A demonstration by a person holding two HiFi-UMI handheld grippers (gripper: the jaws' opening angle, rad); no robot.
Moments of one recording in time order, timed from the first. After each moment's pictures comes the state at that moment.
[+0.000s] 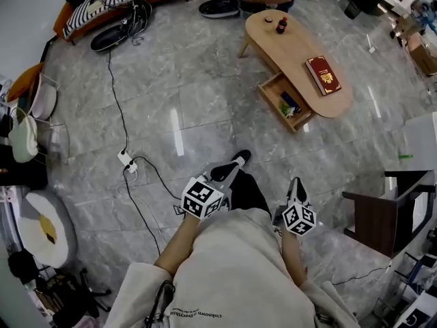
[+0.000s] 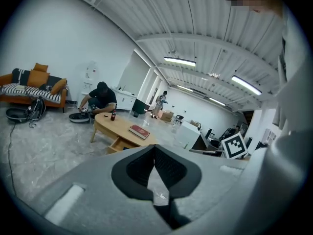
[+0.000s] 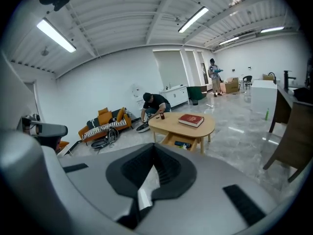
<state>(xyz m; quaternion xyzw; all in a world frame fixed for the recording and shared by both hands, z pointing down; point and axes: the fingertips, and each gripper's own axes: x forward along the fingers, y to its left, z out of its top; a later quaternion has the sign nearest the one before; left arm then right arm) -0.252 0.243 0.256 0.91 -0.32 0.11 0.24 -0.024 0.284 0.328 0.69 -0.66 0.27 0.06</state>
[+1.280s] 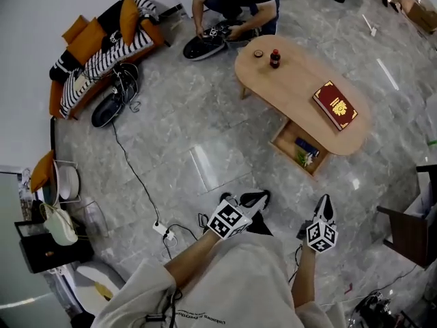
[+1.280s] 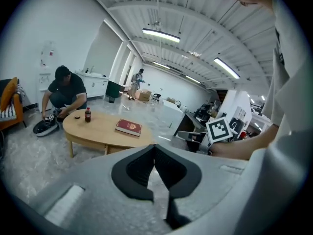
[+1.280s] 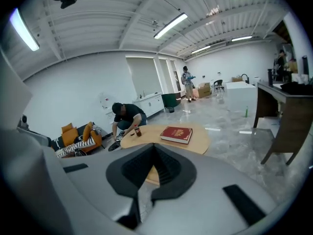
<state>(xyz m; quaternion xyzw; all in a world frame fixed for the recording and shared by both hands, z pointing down) -0.154 -0.047 0.285 0.94 -0.12 0.23 0.21 0.067 0.021 0.349 0.81 -0.52 0.28 0.01</state>
